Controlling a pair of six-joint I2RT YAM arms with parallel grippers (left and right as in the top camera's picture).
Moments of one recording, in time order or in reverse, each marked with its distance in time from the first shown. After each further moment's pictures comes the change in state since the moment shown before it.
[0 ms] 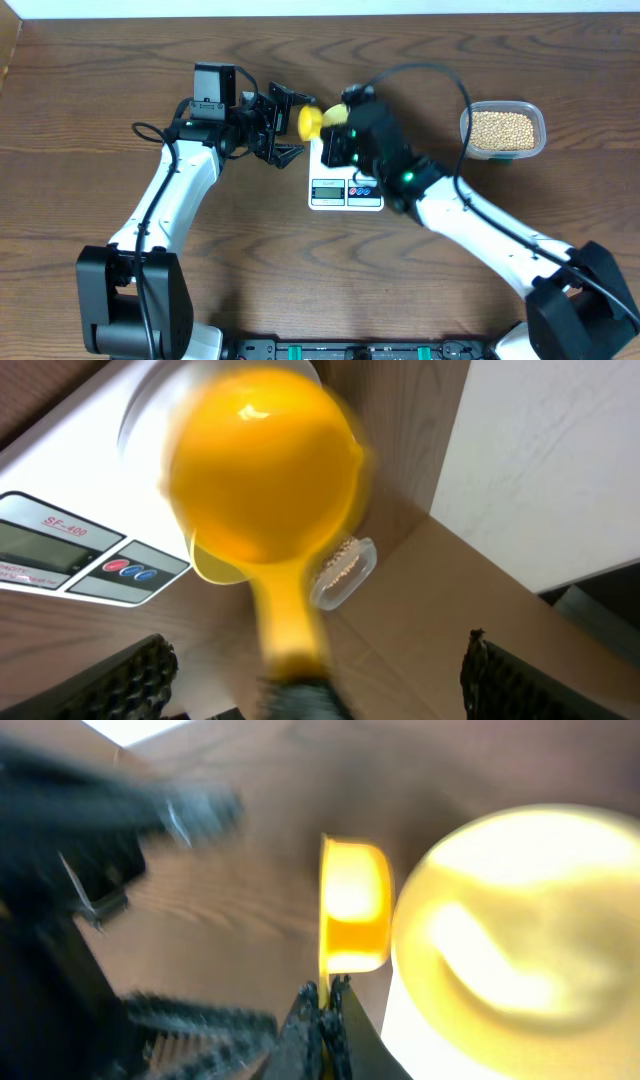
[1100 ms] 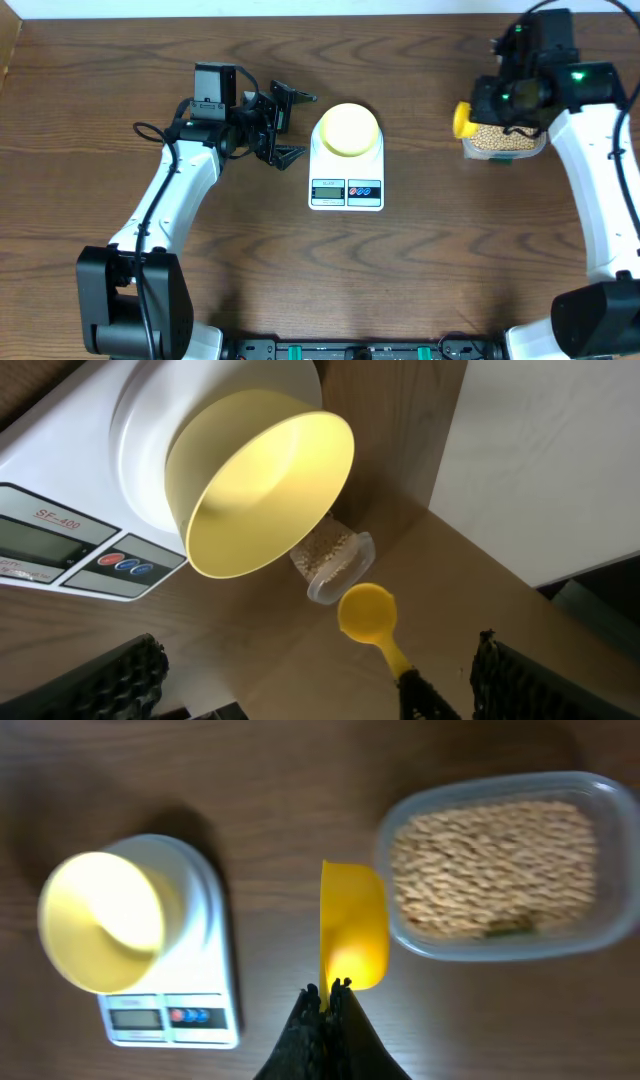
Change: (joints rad) left arm -0.003 -0.001 0.000 0.002 0.014 -0.003; right arm -0.588 0.003 0.489 -0.986 -0.067 -0.411
